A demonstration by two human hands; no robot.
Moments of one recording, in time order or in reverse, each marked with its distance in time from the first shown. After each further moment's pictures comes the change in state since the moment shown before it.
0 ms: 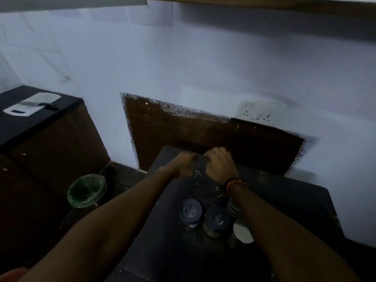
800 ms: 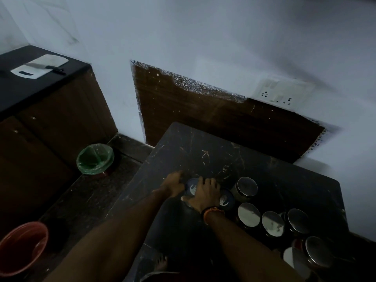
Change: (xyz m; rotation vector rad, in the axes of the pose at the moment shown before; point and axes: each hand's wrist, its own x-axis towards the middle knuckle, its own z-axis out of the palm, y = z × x) left_hand -0.066 -0.058 0.126 -0.449 -0.045 -0.363; right_hand -0.088 -0.054 0.140 -0.091 -0.419 0.249
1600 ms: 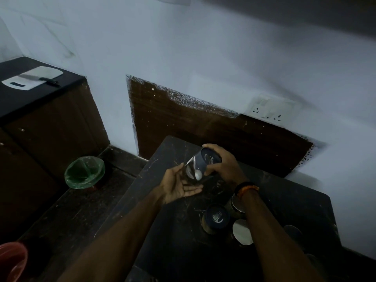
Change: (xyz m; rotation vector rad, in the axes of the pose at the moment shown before) left_hand 0.022 0.037 -0.023 -1.589 -0.438 -0.205; right_hand 0.023 0.049 -0.174 0.891 0.085 -0.324
